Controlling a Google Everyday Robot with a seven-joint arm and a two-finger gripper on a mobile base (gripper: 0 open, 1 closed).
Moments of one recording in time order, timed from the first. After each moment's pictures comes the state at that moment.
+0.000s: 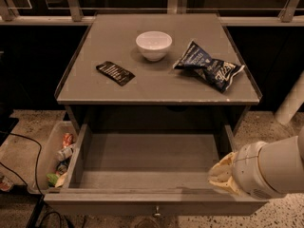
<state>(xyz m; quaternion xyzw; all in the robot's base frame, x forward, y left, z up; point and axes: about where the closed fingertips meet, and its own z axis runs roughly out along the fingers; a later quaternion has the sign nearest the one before) 0.349 -0.164 0.778 -0.55 0.79 0.06 0.25</state>
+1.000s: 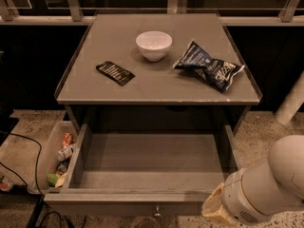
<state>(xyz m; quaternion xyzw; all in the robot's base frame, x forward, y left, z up) 0.300 -0.152 0.709 -0.53 0.82 0.14 0.15</state>
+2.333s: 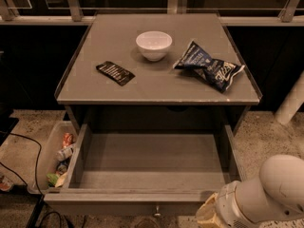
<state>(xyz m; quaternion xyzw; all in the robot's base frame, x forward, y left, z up) 0.300 -0.147 0.647 -0.53 0.81 0.18 0.16</state>
